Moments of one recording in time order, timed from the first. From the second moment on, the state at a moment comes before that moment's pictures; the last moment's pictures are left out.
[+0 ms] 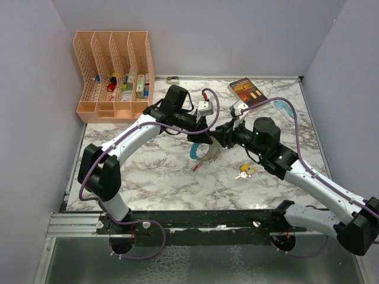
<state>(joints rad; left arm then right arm) -0.58 1.66 1.40 -0.47 1.06 0.38 0.69 1.04 0.84 0.03 -0.16 0.05</state>
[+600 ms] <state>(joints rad) -0.58 1.66 1.40 -0.49 1.05 0.39 0.69 1.05 0.83 0.03 -0.15 0.05</state>
